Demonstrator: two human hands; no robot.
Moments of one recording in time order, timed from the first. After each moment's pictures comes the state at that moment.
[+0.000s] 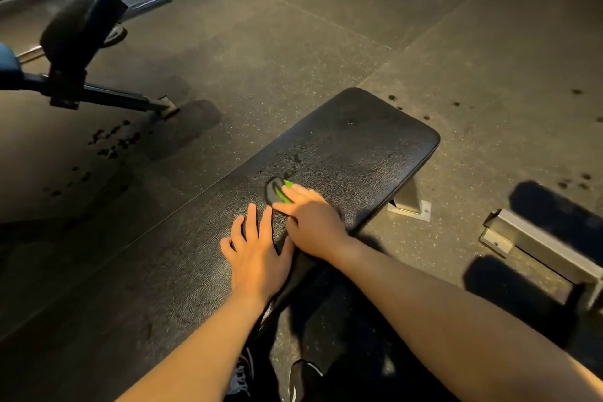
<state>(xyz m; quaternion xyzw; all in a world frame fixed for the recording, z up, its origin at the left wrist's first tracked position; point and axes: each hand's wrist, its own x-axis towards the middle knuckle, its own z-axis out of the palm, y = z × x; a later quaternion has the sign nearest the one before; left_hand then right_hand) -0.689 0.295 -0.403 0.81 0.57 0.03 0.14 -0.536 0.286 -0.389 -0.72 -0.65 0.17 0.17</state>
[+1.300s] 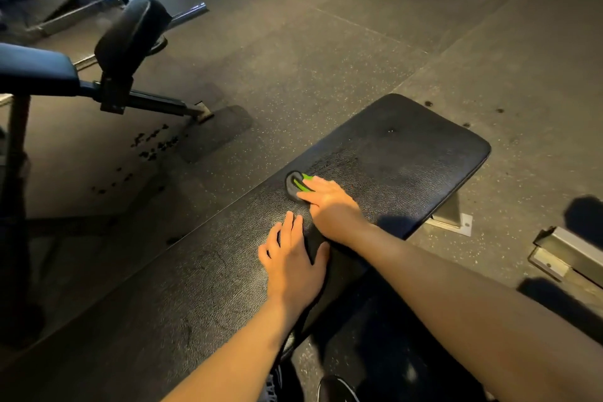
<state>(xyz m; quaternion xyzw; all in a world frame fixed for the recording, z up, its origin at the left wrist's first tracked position) -0.692 0.301 -0.395 0.80 0.57 0.06 0.16 -0.542 0.340 -0.386 -0.71 -0.64 0.20 0.20</state>
